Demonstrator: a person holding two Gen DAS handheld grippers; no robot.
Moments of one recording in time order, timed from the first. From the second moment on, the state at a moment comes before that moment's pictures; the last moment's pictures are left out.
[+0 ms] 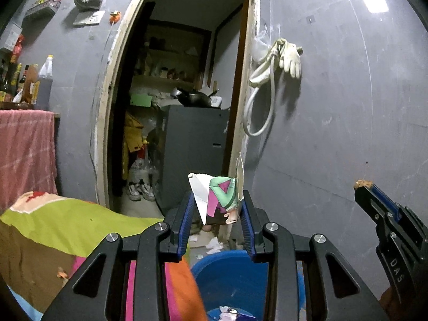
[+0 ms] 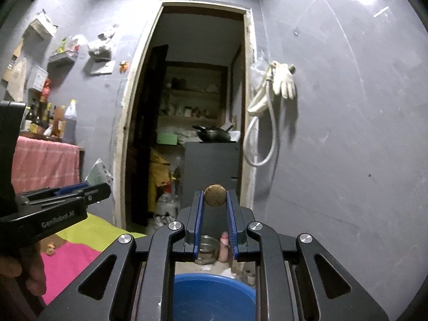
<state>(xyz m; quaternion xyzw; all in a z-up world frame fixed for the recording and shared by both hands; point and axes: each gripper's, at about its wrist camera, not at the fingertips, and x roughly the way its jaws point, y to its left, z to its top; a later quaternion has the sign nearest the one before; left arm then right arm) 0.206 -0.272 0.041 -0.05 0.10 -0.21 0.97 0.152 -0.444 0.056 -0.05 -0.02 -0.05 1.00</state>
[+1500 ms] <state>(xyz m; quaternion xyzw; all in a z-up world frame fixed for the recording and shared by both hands) 0.280 -0.328 -0.060 -0.03 0.35 -0.24 0.90 0.210 -0.507 -0.017 0.04 0.17 -0.02 0.98</state>
